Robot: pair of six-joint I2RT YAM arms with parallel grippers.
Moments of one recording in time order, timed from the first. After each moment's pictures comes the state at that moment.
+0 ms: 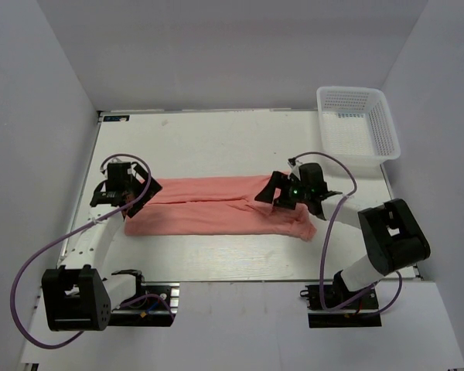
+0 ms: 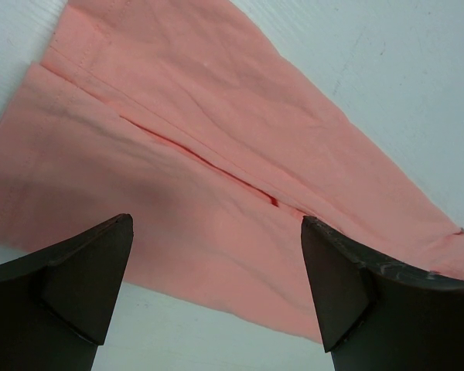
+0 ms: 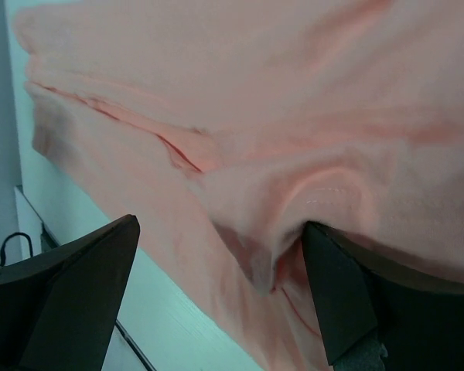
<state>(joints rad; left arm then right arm) 0.00 1.12 0.74 -0.49 -0.02 -0.73 0.39 1.52 0.61 0.22 -0.48 0.62</state>
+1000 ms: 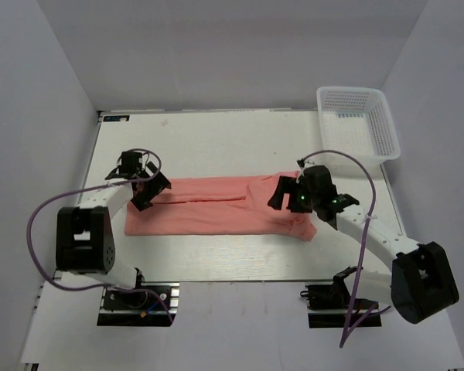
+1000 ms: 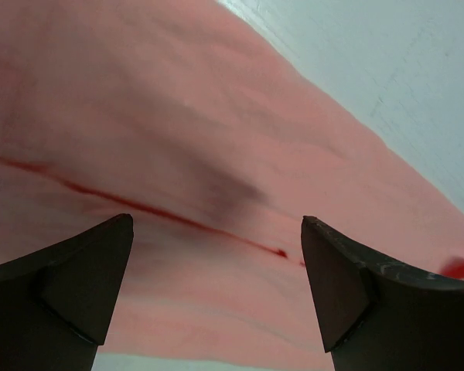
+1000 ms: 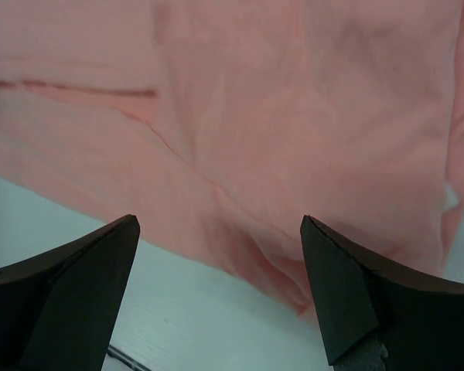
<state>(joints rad) -0.01 1.46 0.83 -0.38 0.06 -0.71 0.46 1.19 0.71 -0.21 -0.17 0.48</state>
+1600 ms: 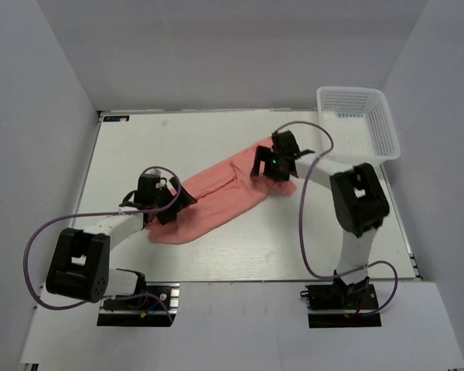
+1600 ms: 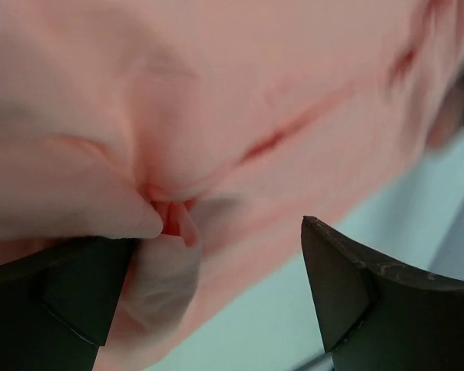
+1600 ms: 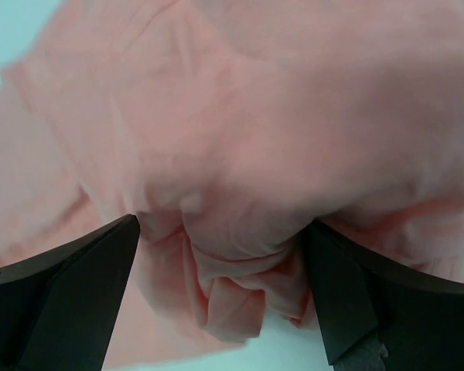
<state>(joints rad) -0.20 1.36 0.56 -0.07 0.21 -0.80 0.45 1.88 1.18 -0.23 -0.12 0.50</state>
